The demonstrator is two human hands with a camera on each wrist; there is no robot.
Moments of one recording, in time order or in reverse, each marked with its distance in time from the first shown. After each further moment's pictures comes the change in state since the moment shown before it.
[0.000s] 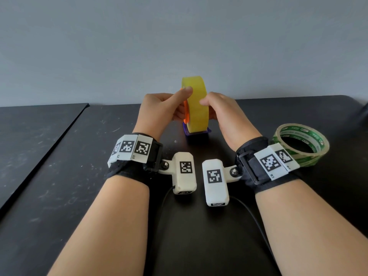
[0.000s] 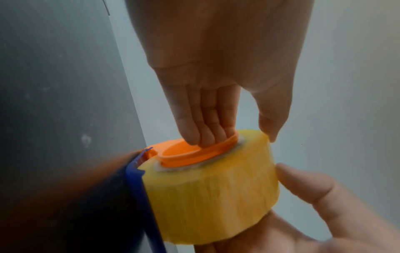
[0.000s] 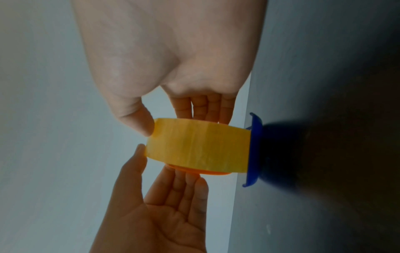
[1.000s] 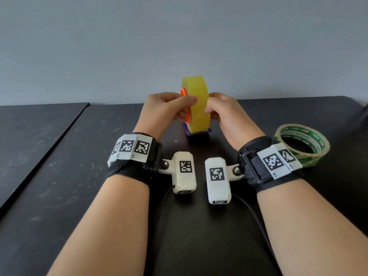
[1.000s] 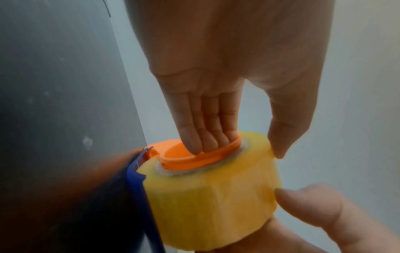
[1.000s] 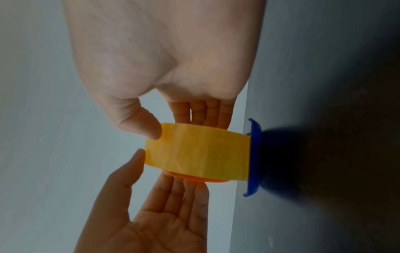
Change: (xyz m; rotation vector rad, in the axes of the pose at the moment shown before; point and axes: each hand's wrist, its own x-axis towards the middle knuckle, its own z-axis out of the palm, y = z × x) left_hand 0.000 0.001 -0.003 0.003 -0.091 -0.022; right_hand 0.002 0.005 -0.005 -0.087 -0.061 -0.054
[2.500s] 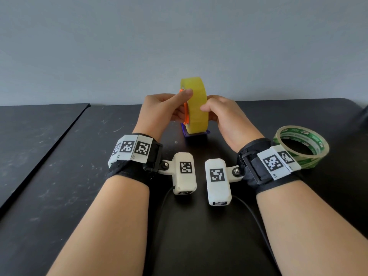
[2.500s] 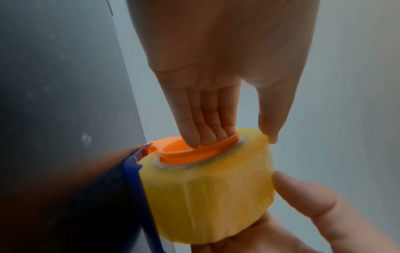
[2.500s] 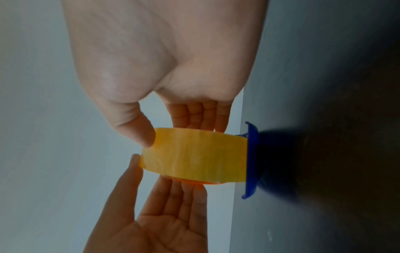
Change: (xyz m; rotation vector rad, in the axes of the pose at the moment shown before) left_hand 0.001 -0.001 0.000 -0.058 0.056 -0.007; right_hand 0.000 0.001 0.002 -0.017 0.012 0.020
